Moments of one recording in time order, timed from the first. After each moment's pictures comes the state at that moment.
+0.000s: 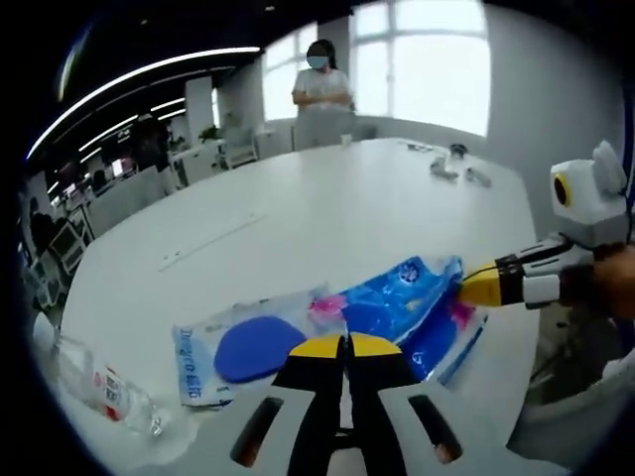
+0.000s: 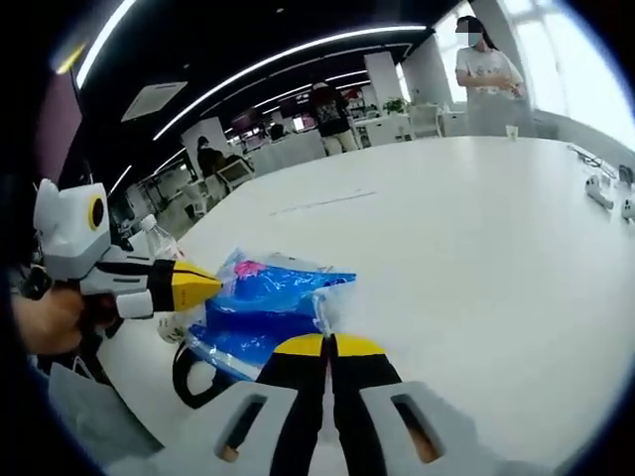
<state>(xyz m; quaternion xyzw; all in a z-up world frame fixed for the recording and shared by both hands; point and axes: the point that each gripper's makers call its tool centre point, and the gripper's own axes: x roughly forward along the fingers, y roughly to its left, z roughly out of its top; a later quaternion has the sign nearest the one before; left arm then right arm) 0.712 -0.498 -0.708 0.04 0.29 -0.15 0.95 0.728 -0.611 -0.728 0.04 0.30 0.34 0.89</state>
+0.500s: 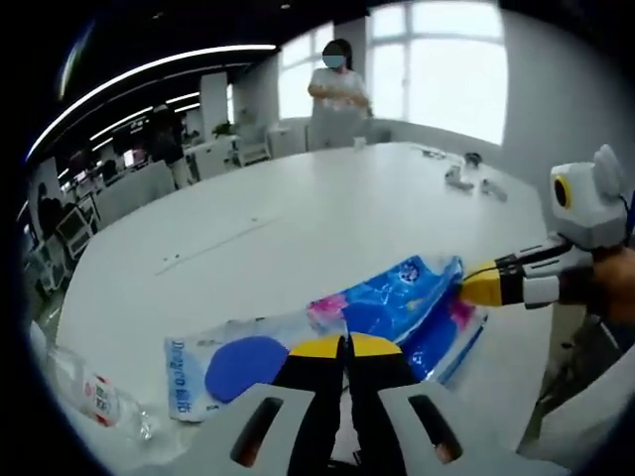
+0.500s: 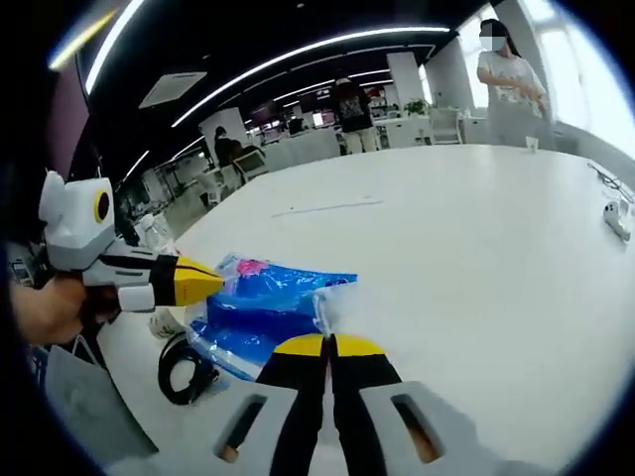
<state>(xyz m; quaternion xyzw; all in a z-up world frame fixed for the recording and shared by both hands) 0.747 -0.501 -0.708 0.01 0.29 -0.11 0.95 0.773 -0.613 -0.724 0.01 0.30 0.39 0.87</state>
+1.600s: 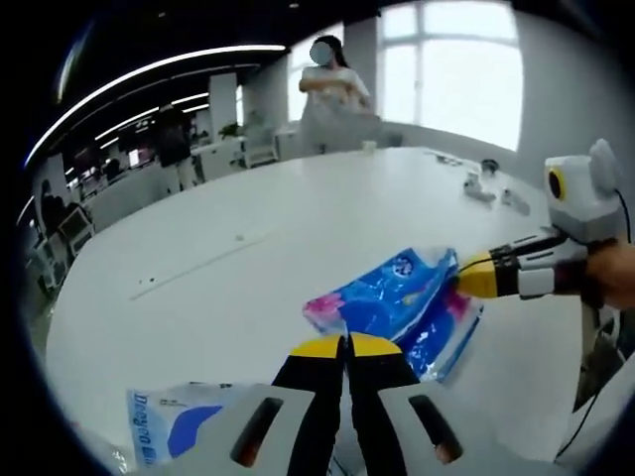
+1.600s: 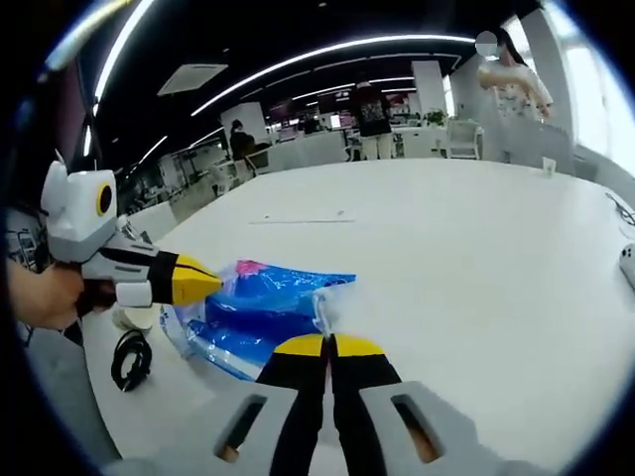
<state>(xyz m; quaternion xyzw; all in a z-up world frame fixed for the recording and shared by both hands) 0.842 -0.544 -0.728 0.01 0.28 -0.09 0.95 0.876 -0.653 -0.740 -0.02 0.28 0.42 0.86</state>
